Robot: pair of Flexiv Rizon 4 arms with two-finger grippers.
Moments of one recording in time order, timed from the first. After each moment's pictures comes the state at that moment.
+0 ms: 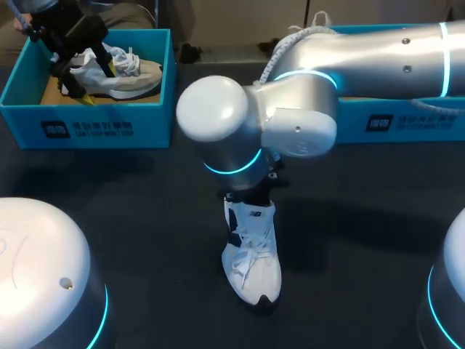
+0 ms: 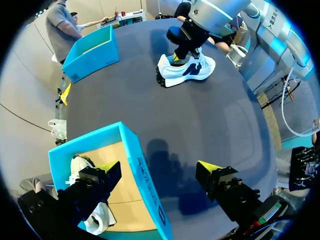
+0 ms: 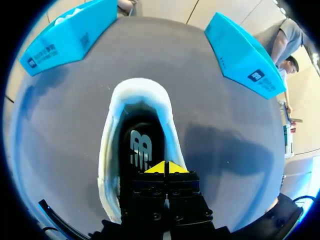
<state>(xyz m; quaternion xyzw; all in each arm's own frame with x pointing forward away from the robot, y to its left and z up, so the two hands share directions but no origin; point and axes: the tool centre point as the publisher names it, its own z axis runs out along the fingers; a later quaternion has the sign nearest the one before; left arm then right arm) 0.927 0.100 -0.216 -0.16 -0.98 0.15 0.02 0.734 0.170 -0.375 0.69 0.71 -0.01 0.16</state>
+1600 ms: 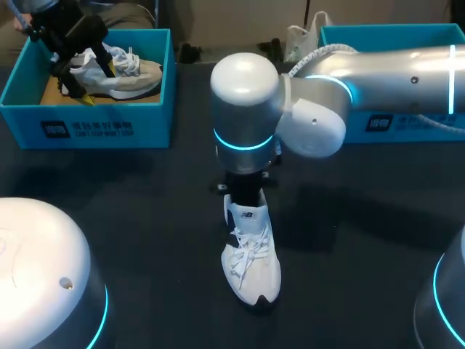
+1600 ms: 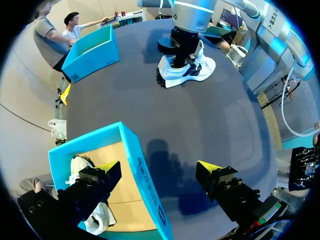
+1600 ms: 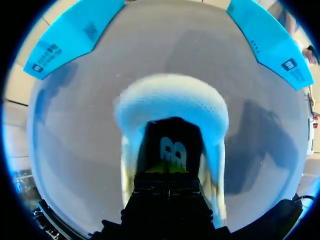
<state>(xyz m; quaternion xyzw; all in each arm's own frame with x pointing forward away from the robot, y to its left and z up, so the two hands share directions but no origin) 0.927 0.100 -0.216 -0.16 -0.98 0.15 0.02 0.745 0.211 -0.395 0.70 0.71 0.03 0.03</state>
